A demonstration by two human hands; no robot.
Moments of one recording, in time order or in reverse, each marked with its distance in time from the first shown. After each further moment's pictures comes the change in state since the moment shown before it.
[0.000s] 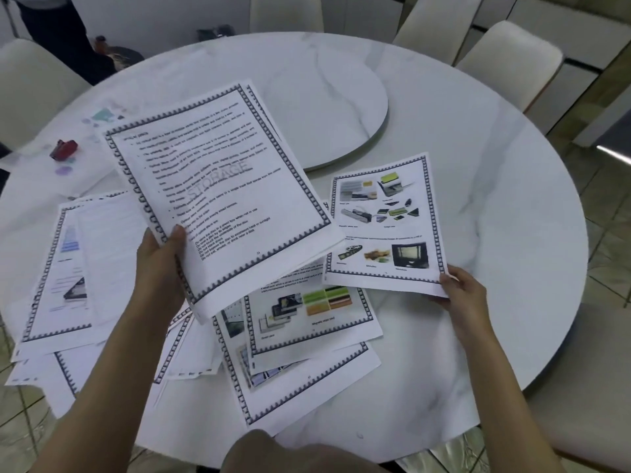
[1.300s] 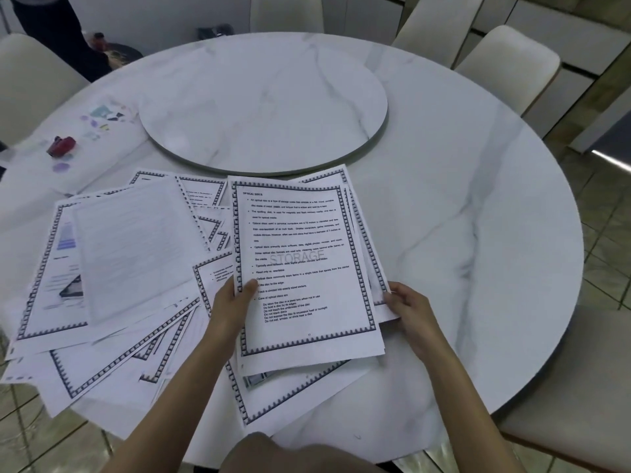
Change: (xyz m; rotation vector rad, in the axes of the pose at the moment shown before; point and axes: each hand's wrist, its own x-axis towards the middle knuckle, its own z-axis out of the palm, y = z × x) left_hand -0.046 -0.072 0.028 0.251 -0.180 -0.221; right_hand -0.043 0.014 0.045 -0.113 -0.370 0.047
